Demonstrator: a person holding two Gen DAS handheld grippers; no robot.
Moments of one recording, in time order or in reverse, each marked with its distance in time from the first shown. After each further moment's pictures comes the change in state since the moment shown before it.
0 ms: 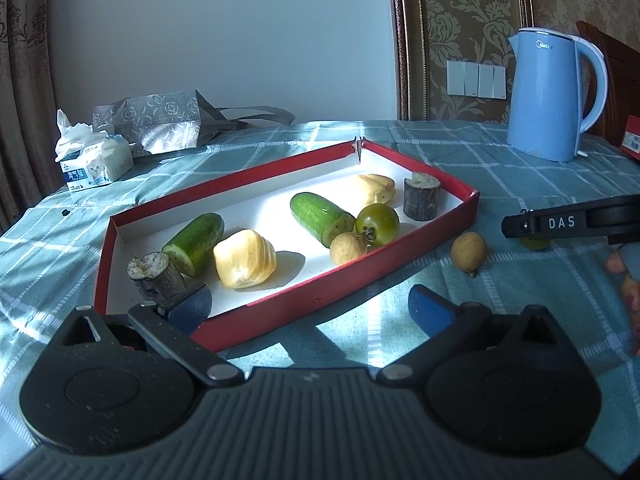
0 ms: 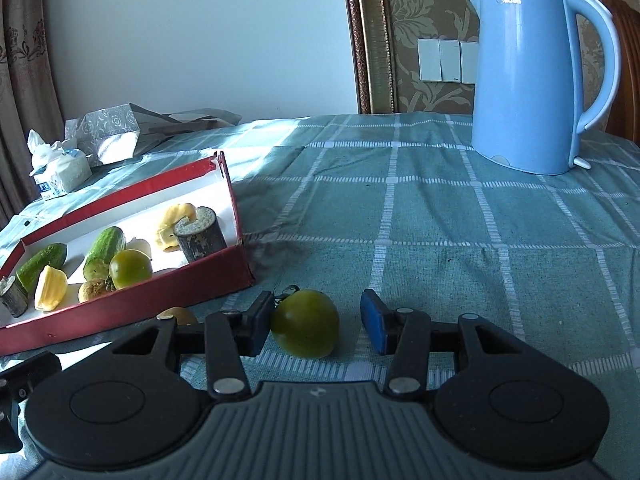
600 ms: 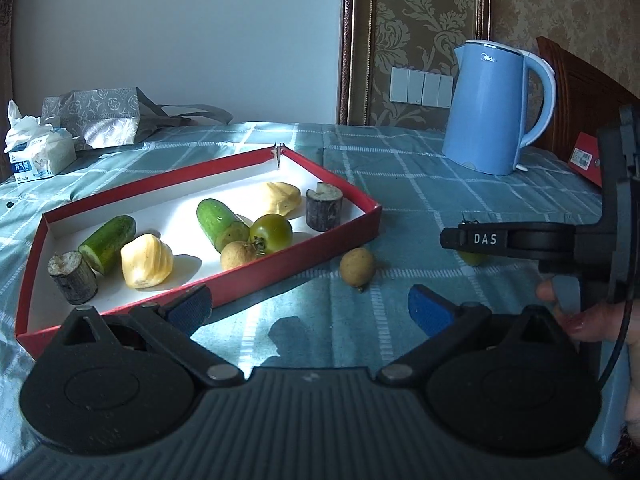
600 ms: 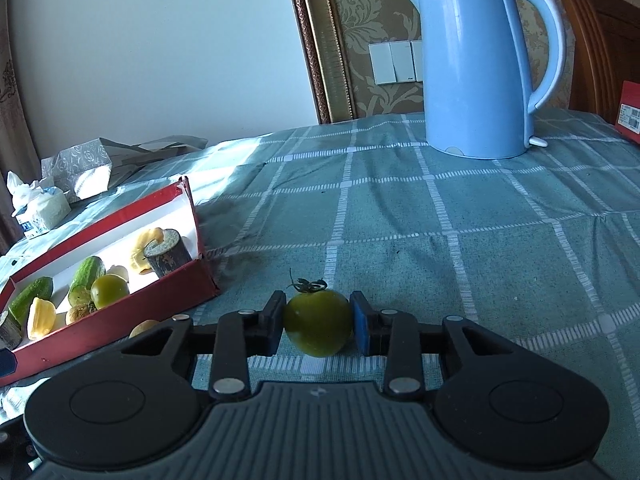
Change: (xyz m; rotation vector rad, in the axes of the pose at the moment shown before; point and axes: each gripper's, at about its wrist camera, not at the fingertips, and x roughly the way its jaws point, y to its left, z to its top) left arm -0.011 -0.051 0.015 -0.044 0.028 -0.164; right arm -0.016 -0.023 -0.005 0.114 -0.046 -0.058
